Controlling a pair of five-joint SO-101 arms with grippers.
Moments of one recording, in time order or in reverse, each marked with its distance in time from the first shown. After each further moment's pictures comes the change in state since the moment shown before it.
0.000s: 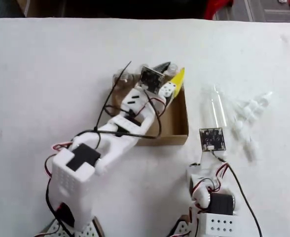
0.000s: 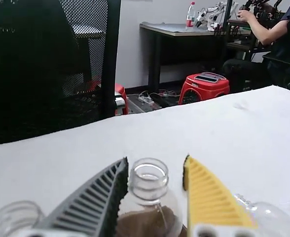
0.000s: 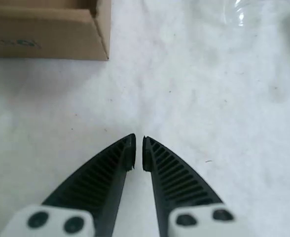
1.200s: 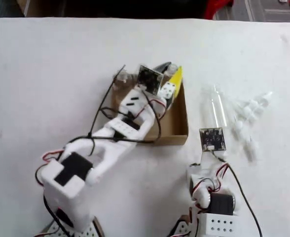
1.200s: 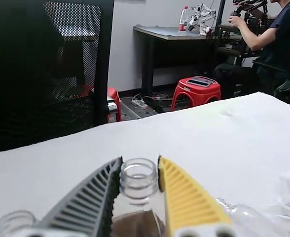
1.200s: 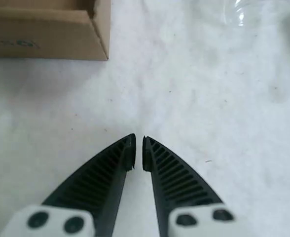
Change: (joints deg) left arm 1.5 -7.3 6.3 -2.0 -1.5; right arm 0.0 0.0 0.0 0.0 0.0
